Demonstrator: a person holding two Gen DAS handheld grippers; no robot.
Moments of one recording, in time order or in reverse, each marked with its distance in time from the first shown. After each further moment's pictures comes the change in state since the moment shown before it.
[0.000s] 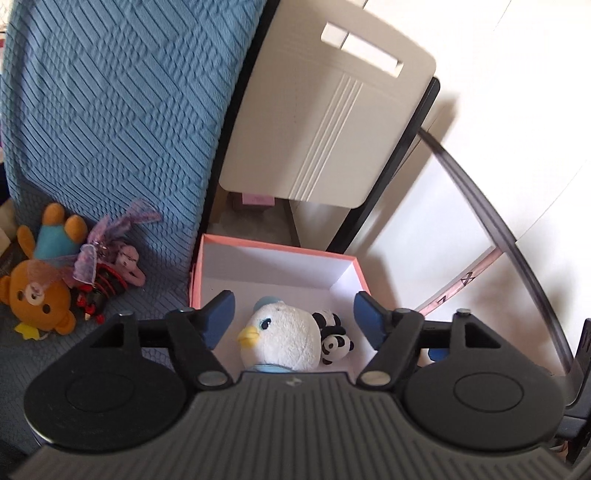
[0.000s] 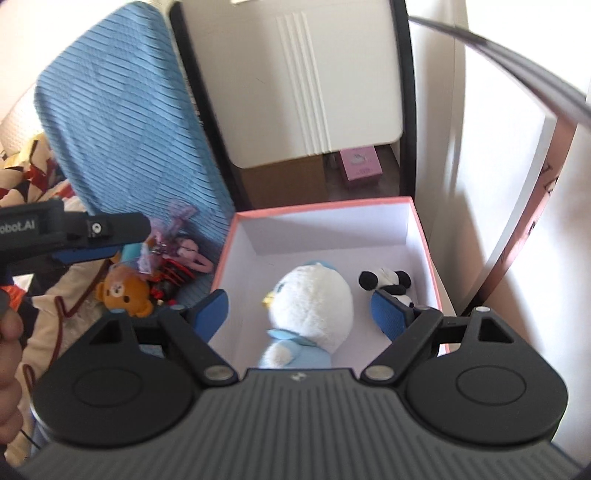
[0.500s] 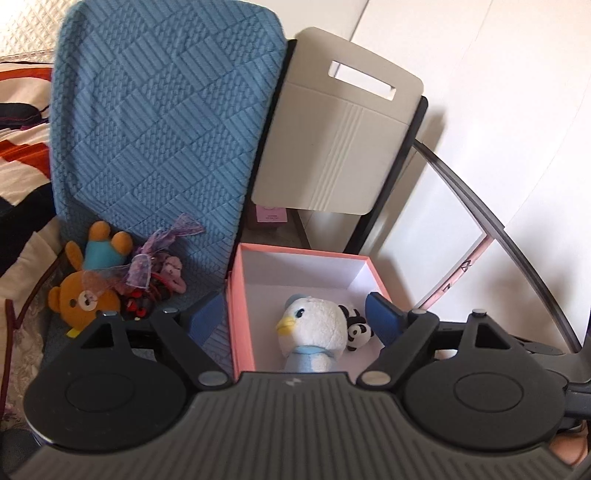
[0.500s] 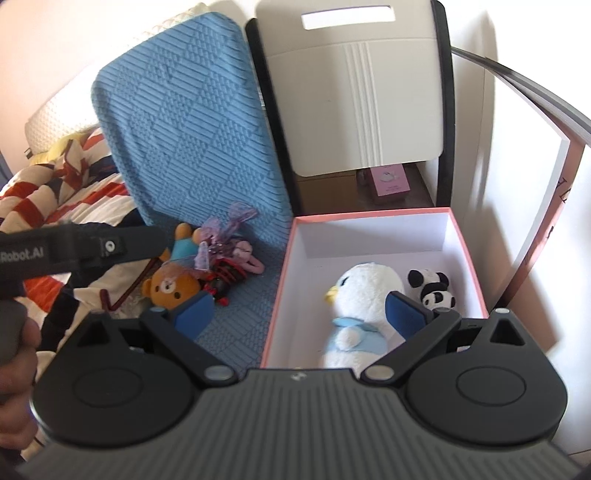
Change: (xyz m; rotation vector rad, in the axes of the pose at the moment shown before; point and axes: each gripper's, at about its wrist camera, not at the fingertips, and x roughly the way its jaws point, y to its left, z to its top) left arm -0.087 0.036 -0.030 0.060 -0.062 0.025; right arm -0.043 0.072 -0.024 -0.035 -0.058 0.053
